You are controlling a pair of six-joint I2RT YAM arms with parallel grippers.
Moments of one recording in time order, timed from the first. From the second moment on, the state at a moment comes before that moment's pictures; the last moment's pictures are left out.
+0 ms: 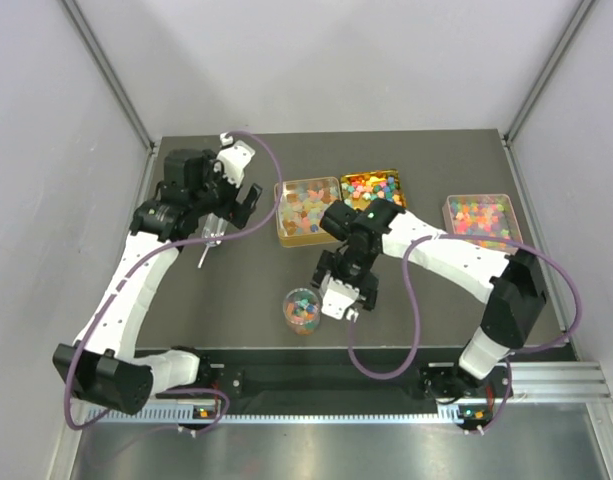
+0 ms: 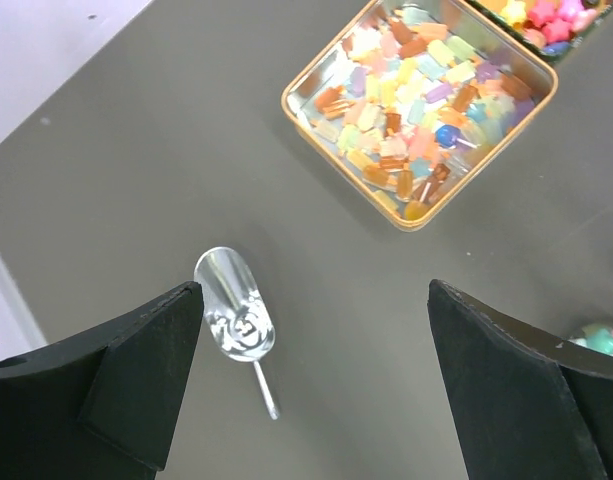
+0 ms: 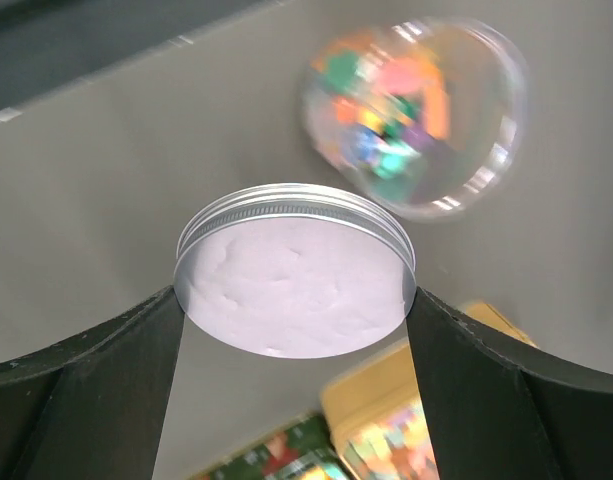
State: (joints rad) left arm -0.26 1.23 1.32 -0.64 0.22 0.37; right arm 0.90 1.63 1.43 -1.28 -0.44 -1.94
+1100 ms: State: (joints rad) left arm -0.10 0.97 1.08 -0.54 0.05 0.36; right arm 1.13 1.94 1.75 -1.30 -0.23 -1.90
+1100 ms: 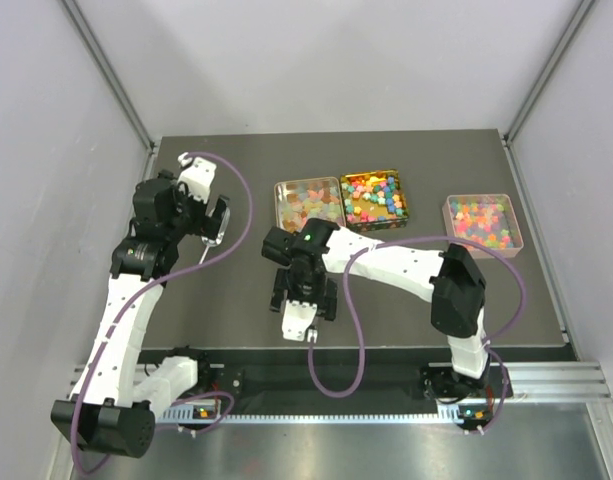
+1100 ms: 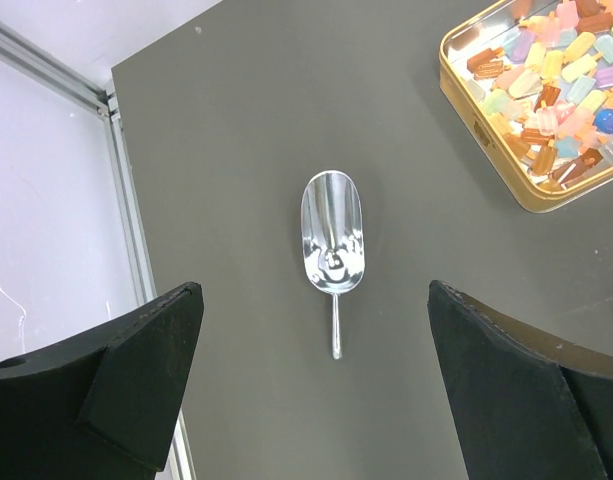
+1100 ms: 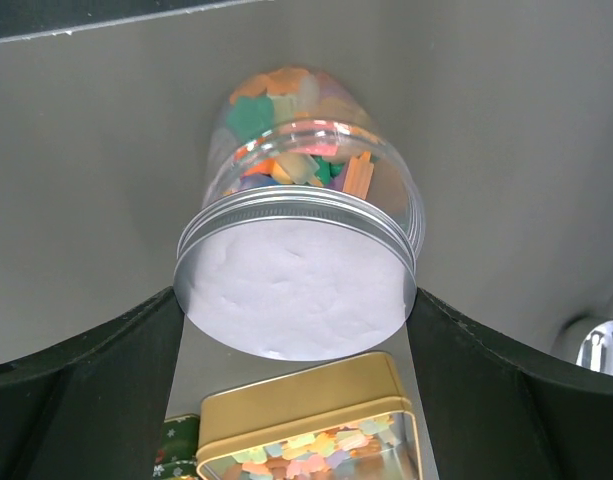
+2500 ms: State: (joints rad) left arm -0.06 0.94 1.05 -0.52 0.09 0.29; right arm 1.21 2.02 1.89 -1.33 -0.11 -1.97
